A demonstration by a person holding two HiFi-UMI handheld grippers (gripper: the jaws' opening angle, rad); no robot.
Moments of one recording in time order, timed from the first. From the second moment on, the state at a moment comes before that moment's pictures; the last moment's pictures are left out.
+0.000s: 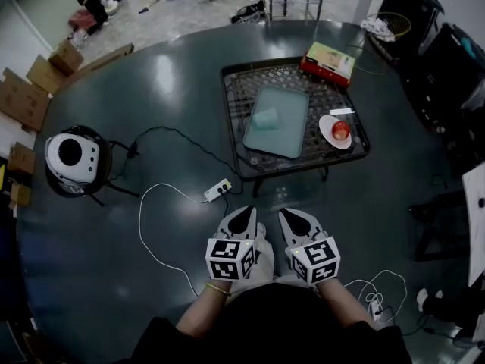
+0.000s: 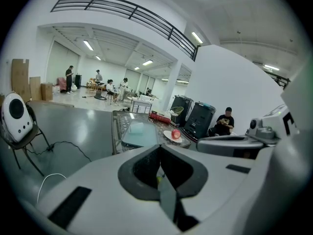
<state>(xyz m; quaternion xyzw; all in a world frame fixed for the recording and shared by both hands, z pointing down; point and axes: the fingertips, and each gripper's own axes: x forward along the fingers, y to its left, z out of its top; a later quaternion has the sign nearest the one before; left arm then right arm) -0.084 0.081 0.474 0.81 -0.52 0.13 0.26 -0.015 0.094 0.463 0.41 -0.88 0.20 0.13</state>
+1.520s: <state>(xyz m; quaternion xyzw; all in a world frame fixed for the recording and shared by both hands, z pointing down) -0.094 -0.136 0.513 0.83 -0.45 0.18 0.28 -0.022 -0.118 0.492 0.48 -0.83 0.23 0.16</state>
